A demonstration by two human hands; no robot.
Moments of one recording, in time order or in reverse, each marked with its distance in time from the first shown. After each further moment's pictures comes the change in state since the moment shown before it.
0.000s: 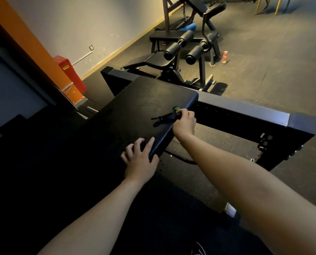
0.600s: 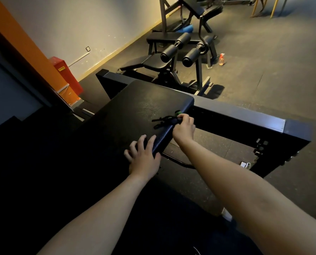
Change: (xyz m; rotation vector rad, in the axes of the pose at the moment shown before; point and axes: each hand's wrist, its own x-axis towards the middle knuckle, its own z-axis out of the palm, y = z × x) left_hand 0.034 0.038 0.003 0.023 -0.063 -0.033; right_hand 0.017 0.016 -0.006 0.026 0.012 0.035
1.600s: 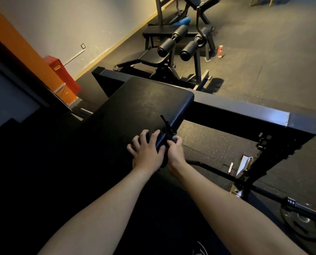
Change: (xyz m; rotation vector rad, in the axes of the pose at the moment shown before) left_hand 0.020 0.005 0.003 0.017 0.039 0.055; right_hand -0.065 0.032 0.052 0.426 -0.151 0.246
